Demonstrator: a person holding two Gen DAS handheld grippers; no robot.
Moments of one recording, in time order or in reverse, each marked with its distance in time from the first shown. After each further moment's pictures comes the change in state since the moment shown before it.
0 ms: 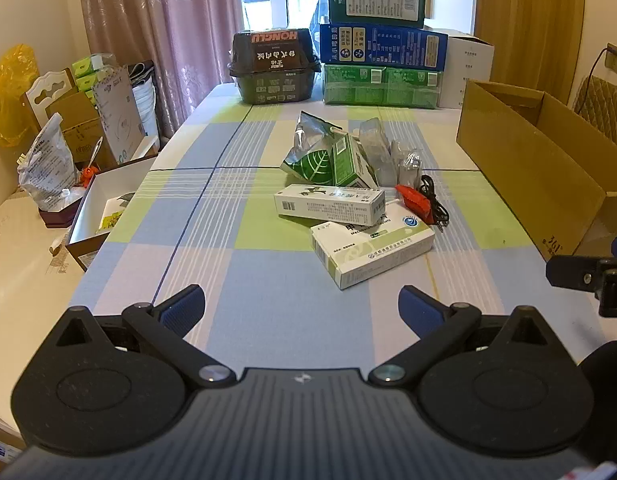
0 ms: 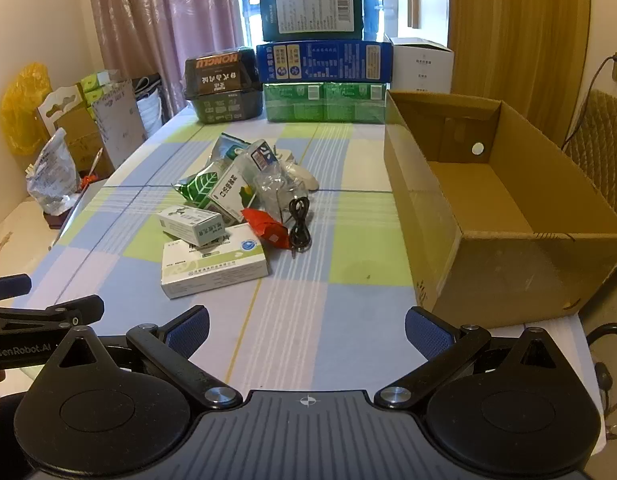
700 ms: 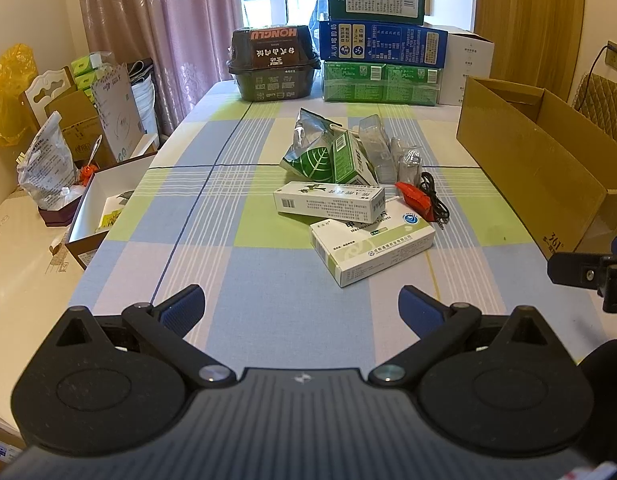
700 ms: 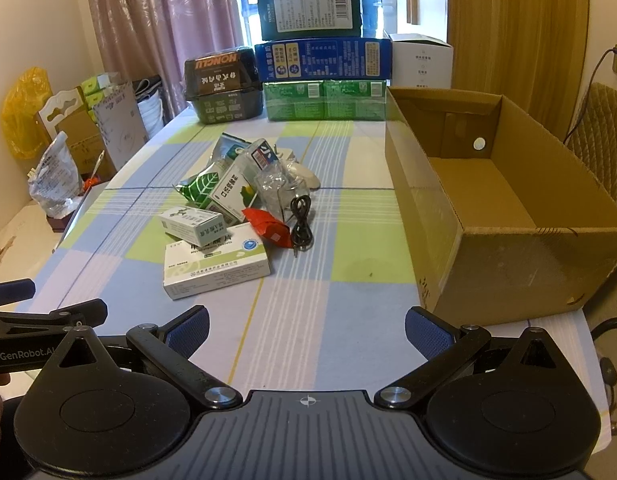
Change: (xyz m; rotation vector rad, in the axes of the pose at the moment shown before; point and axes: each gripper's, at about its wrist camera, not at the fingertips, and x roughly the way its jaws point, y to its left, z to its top) left arm 0.000 0.000 -0.001 -0.007 0.008 0.016; right arm 0.001 -0.001 -0.001 0.011 0.005 0.011
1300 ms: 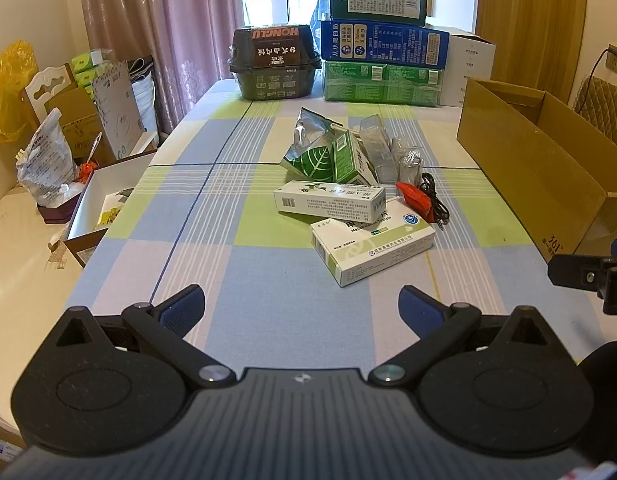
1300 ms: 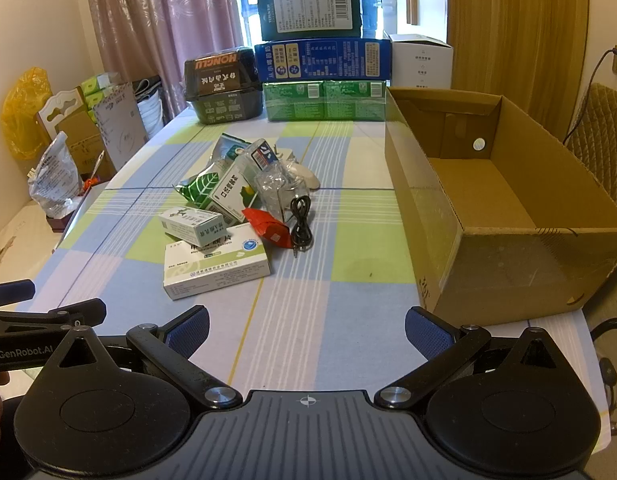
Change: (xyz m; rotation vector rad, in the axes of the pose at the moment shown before) left arm 0.001 0.001 0.000 -0.013 0.002 -0.002; right arm 0.000 -0.001 0.000 -0.003 0.002 0.003
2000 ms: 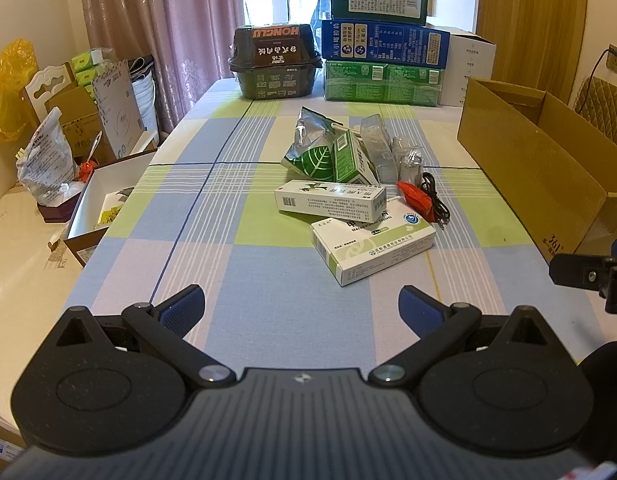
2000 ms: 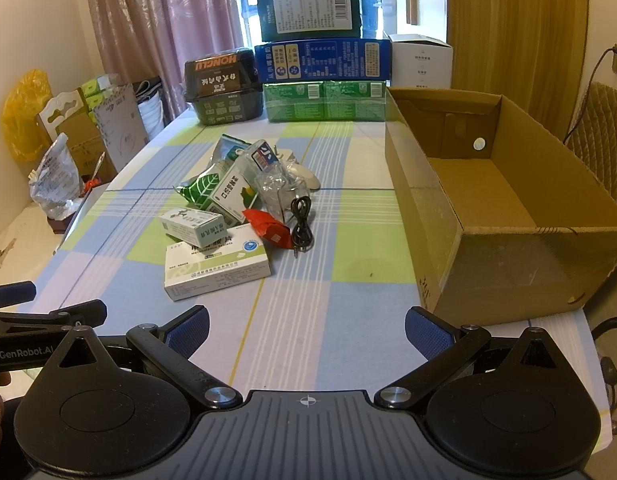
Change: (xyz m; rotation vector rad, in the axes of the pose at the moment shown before) left arm 0.000 0.001 0.000 -0.009 0.002 0.004; right arm 0.000 -0.001 0.000 -0.003 0.001 0.003
